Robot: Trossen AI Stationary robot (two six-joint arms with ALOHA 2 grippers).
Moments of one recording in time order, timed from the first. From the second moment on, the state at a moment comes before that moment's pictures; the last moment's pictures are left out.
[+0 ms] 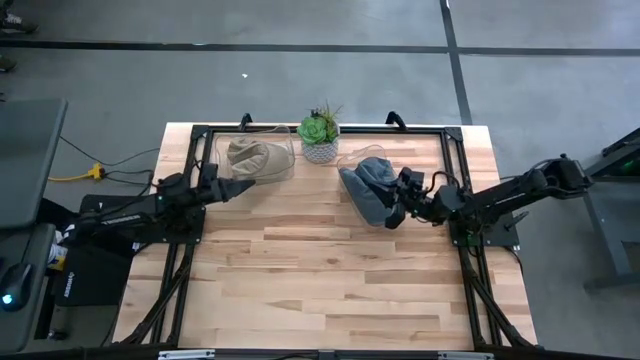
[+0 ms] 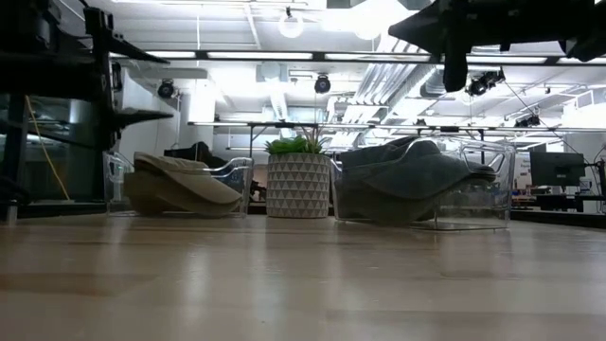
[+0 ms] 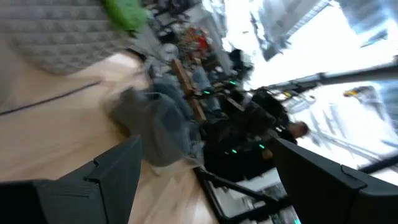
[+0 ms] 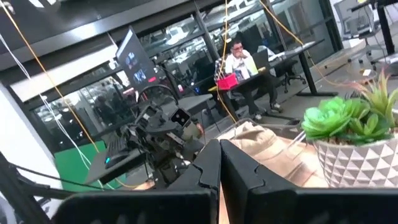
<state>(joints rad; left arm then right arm) 0.27 0.09 0.02 0.15 -0.03 -1.12 0.16 1.10 0.36 0.93 0.53 0.38</state>
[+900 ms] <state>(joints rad) 0.27 0.05 0.02 0.11 0.10 -1.07 0.22 1.08 0.01 1.37 0.64 0.40</state>
